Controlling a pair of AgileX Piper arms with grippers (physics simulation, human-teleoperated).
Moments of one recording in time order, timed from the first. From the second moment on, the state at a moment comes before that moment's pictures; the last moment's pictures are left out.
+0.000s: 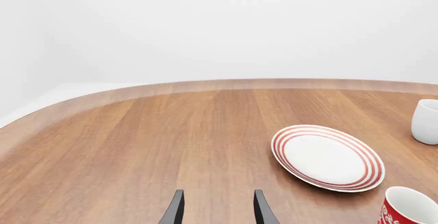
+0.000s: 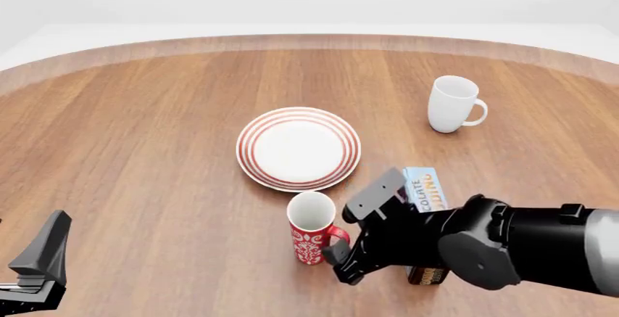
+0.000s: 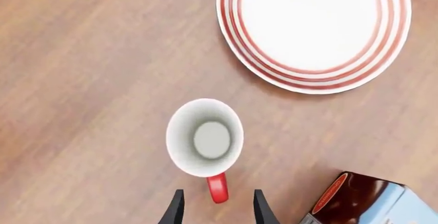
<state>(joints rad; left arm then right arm) 0.00 0.01 0.00 0.00 0.00 0.79 1.44 -0.62 0.12 0.06</state>
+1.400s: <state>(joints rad) 0.00 0.01 0.00 0.00 0.00 0.77 1.43 -0.59 0.09 0.05</state>
